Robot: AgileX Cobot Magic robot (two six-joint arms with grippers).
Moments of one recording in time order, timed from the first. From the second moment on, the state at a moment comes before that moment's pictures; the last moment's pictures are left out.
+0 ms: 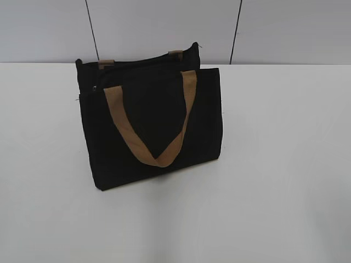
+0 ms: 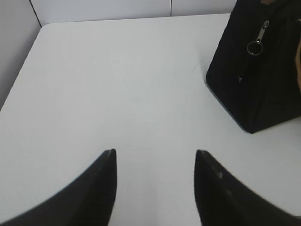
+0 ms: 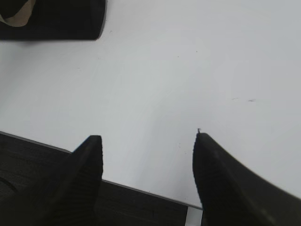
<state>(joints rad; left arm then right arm) -0.07 -0.01 -0.54 -0.03 1.07 0.07 -0.05 0.08 -0.47 0.28 1.10 -0.39</state>
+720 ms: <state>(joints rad) -0.07 -0.01 -0.54 -0.03 1.07 0.07 -0.05 0.08 -0.47 0.28 1.10 -0.39</state>
